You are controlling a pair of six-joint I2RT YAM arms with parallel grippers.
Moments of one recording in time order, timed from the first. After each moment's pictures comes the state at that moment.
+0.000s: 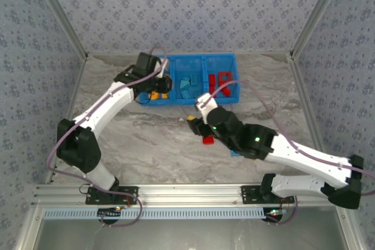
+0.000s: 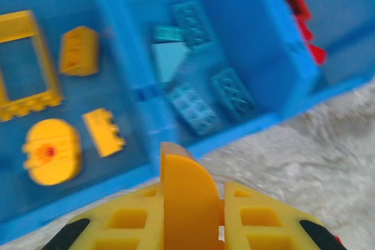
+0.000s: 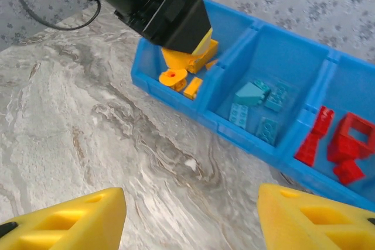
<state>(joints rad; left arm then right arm) -0.44 1.62 1.43 -0.62 0.15 -0.25 1.14 1.12 1.07 -0.46 0.48 0.17</state>
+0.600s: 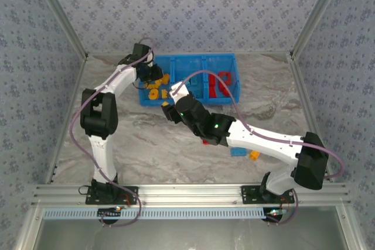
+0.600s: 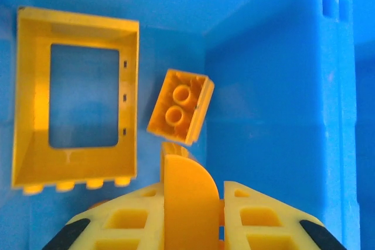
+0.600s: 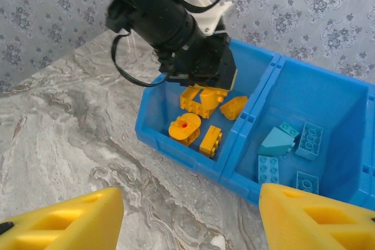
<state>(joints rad) -0.26 2.10 1.75 -0.59 0.22 -0.44 1.09 1.46 1.20 -0.15 0.50 0.18</state>
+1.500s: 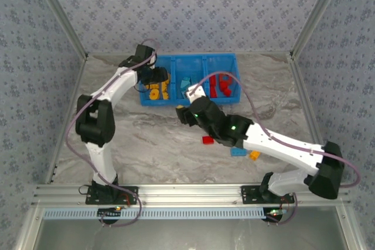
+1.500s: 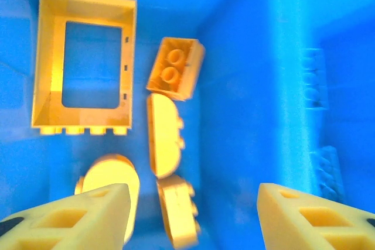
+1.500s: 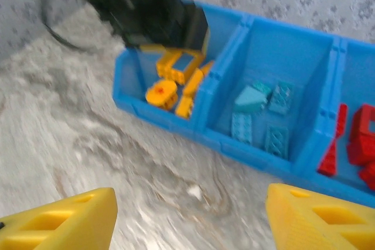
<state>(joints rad) -0.33 1.89 1.62 -0.63 0.12 -0.44 1.04 1.26 1.09 -0.37 0.46 0.26</state>
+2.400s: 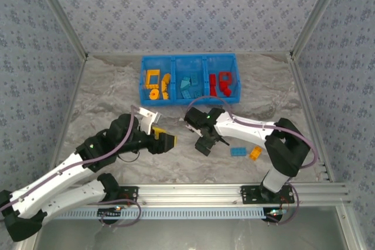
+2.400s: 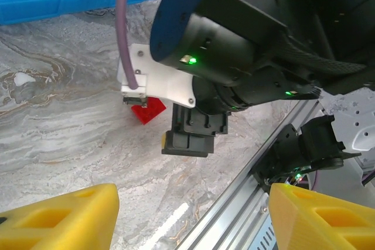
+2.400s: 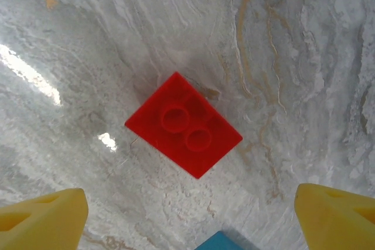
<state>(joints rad) -0.92 0.74 0.78 -0.53 0.18 -0.58 0.91 1.67 1.12 -0.94 0.22 -0.05</state>
